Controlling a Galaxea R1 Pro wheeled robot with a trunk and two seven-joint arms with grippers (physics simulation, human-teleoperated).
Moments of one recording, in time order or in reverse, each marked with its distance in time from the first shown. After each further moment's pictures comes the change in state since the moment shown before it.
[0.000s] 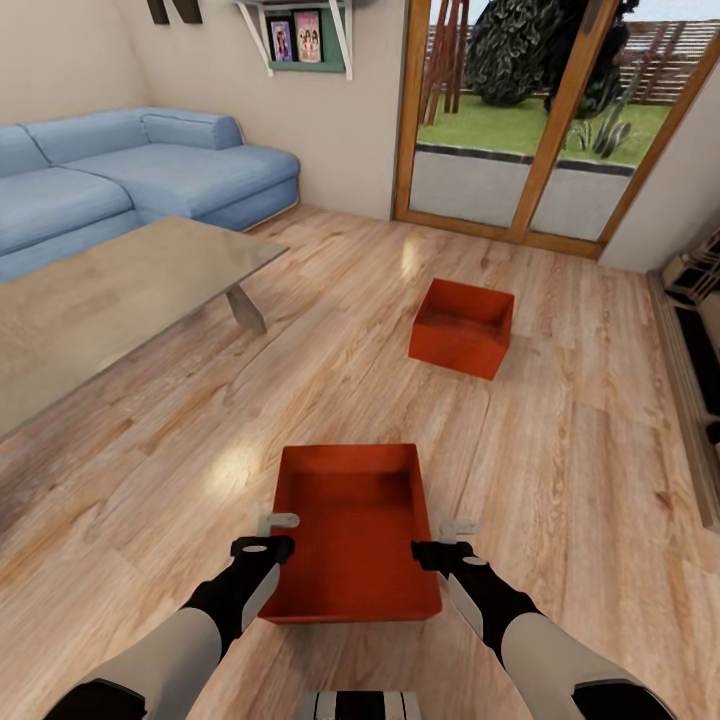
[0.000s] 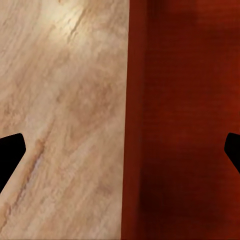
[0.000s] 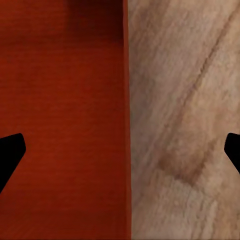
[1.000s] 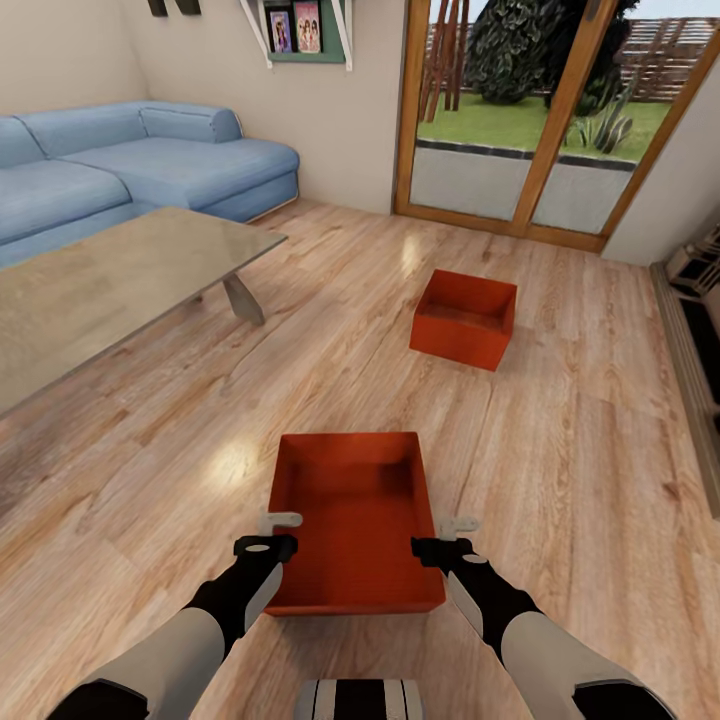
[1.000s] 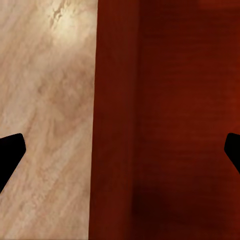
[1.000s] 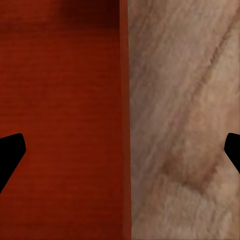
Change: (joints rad) left arm 0.000 -0.008 0.000 -0.004 -0.001 -0.002 0.000; right arm 0.000 0.000 0.001 -0.015 0.004 -0.006 0.000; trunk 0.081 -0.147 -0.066
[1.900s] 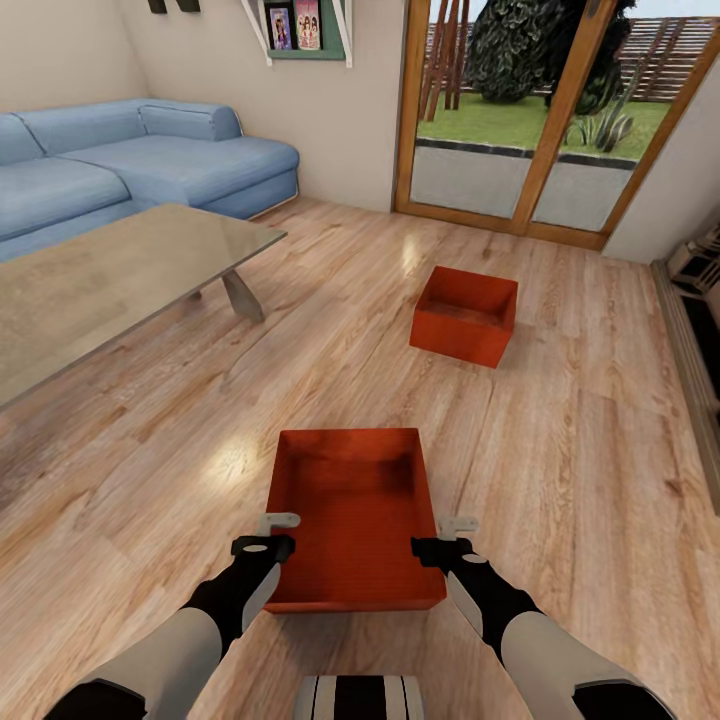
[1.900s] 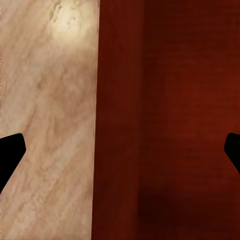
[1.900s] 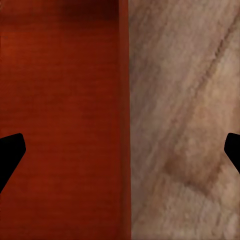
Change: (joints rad) left arm 0.000 0.008 -0.003 0.002 -0.003 0.000 0.000; right arm 0.000 0.001 0.002 -0.001 0.001 0.000 -0.001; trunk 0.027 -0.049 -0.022
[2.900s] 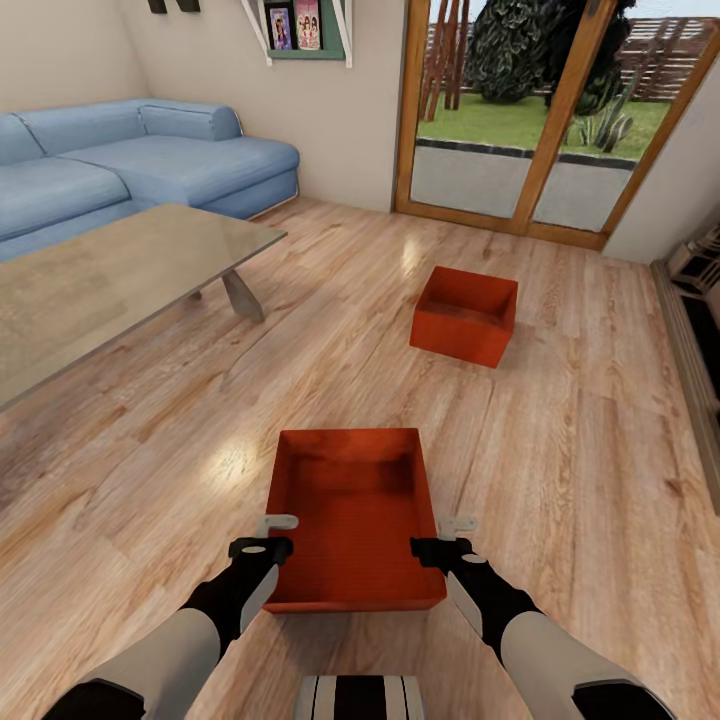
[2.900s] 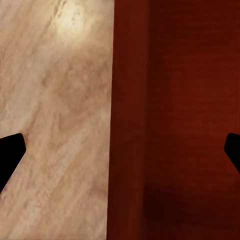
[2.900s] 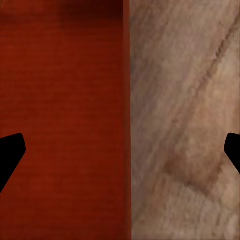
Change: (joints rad) left arm 0.000 0.005 0.001 0.009 -0.003 0.001 0.004; right arm 0.000 0.001 0.001 0.000 0.004 0.001 0.001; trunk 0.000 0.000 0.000
